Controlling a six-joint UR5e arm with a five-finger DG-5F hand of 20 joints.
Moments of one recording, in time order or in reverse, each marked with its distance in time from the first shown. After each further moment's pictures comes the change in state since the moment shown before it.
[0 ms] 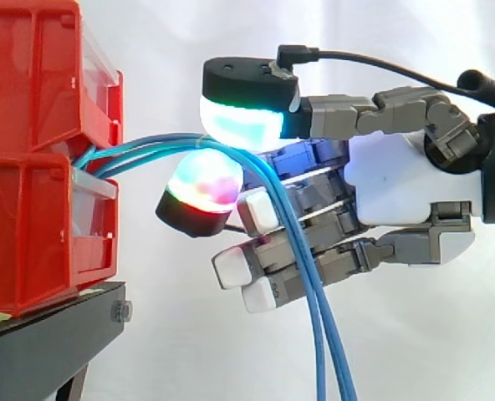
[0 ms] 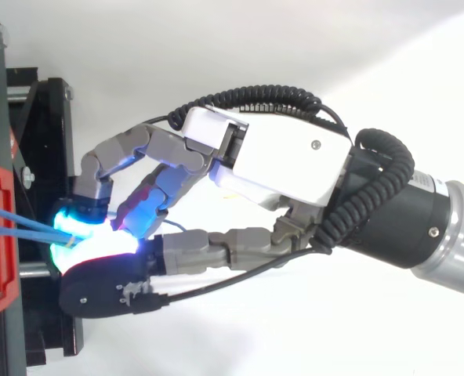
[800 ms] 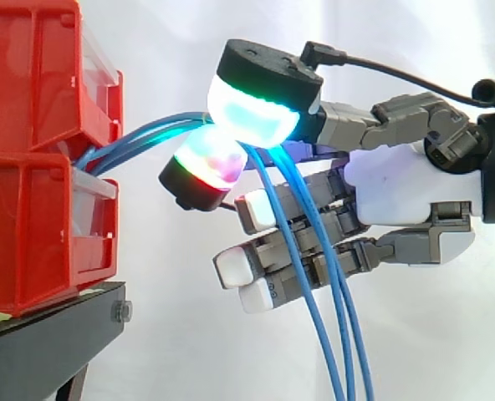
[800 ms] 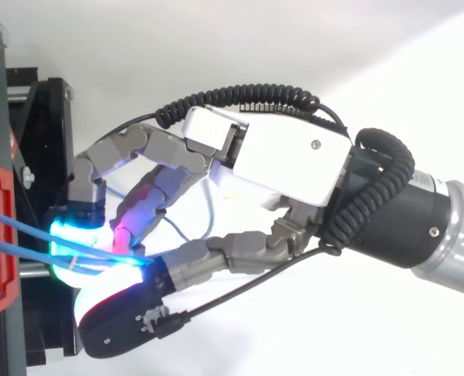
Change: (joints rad) arm 0.000 0.000 0.000 0.000 0.000 -0.003
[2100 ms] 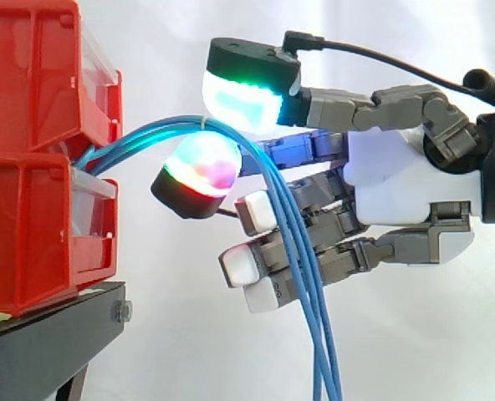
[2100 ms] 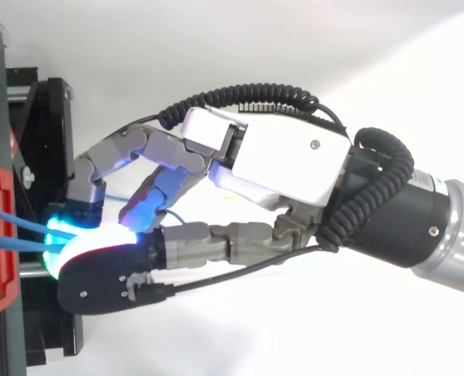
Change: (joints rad) arm -0.002 0.000 0.000 0.000 -0.009 0.000
